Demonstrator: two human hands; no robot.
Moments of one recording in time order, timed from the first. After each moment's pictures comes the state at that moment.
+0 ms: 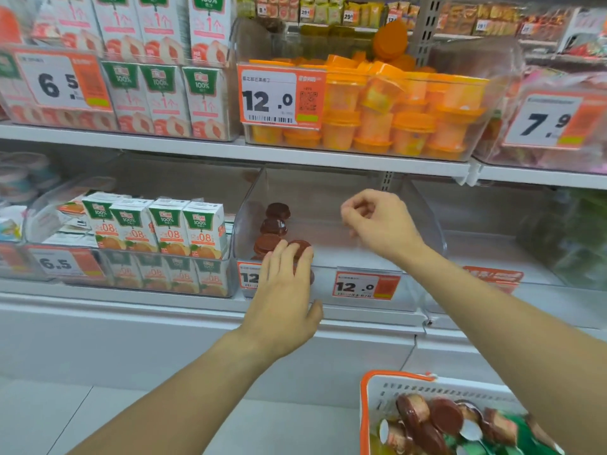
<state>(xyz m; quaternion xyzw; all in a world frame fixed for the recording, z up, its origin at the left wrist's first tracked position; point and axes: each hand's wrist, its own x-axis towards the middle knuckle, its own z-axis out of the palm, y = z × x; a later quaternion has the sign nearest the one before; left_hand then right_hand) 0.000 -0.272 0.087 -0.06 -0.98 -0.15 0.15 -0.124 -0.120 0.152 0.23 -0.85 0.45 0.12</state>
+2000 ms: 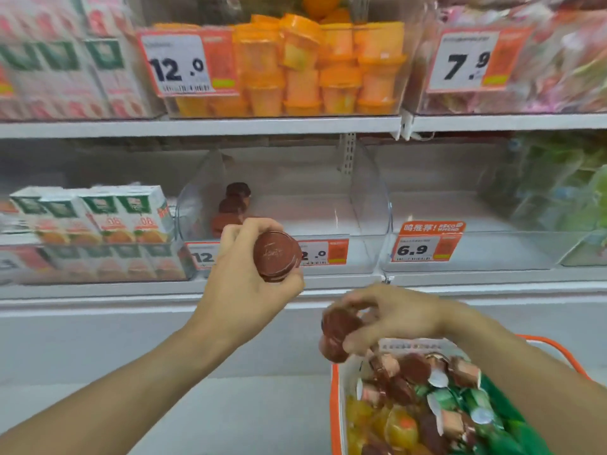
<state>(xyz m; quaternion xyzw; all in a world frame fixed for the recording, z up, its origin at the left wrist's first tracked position) 0.039 -0.220 0.115 0.00 -0.89 -0.41 0.21 -0.028 0.009 0.089 0.28 -0.81 0.36 -0.37</state>
